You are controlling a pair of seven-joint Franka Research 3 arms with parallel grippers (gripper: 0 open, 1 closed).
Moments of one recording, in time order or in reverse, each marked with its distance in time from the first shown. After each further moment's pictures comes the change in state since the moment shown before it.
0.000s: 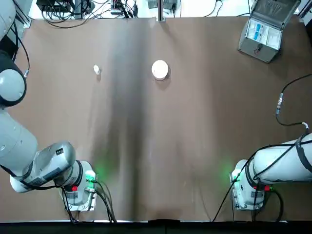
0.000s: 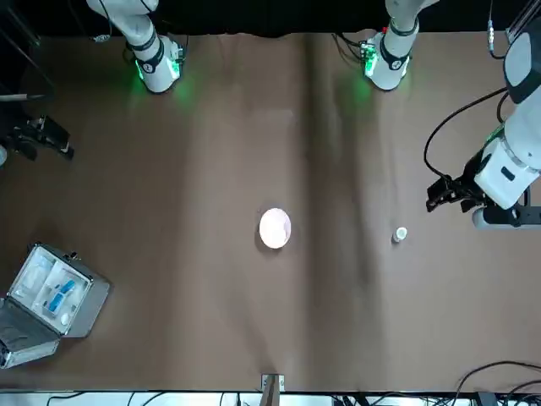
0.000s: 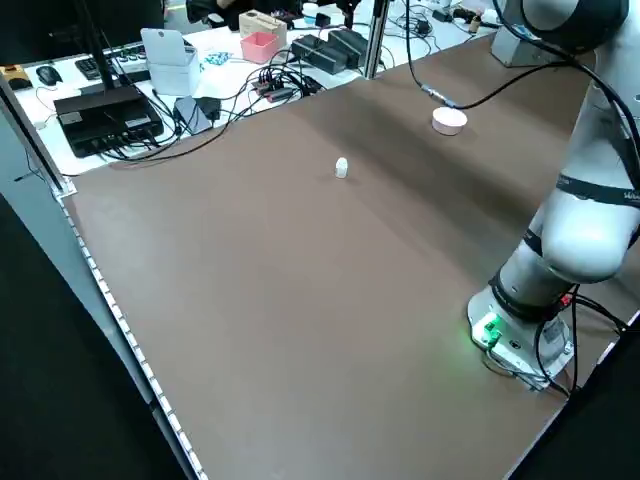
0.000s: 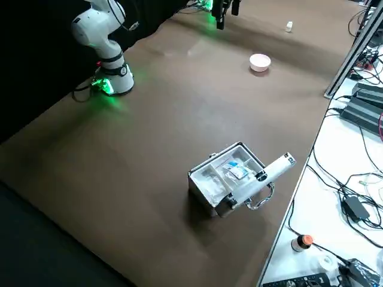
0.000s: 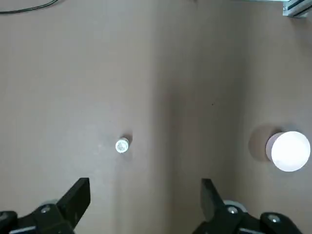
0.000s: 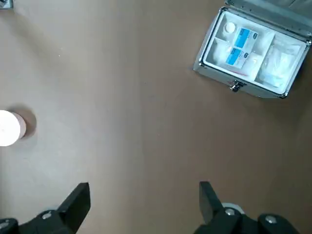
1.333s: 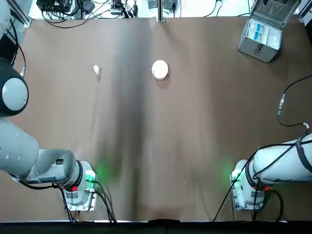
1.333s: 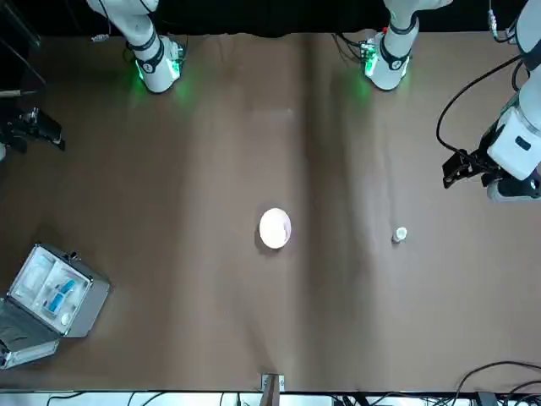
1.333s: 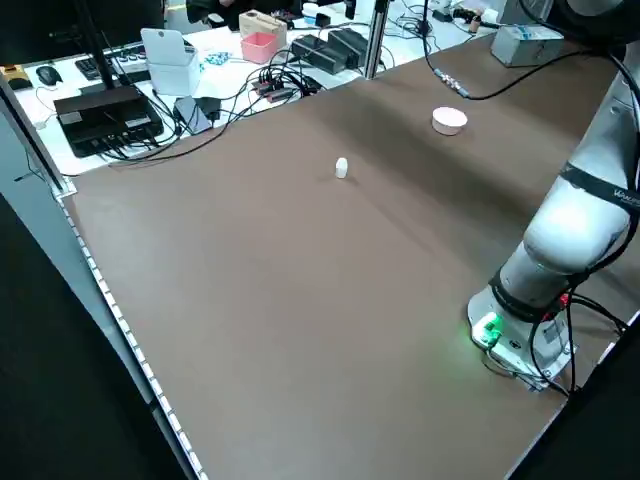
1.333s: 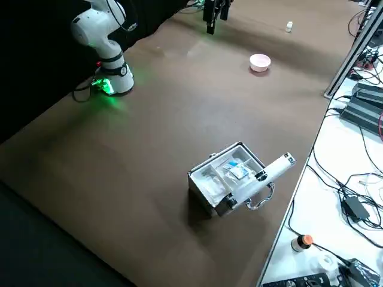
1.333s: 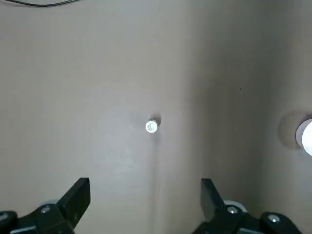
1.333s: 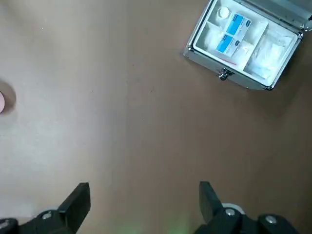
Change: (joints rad) left arm -0.347 -0.115 0.415 -0.015 0.000 -0.112 0.052; right arm -0.022 -0.003 -0.013 -0.005 -0.035 -0.069 -0.109
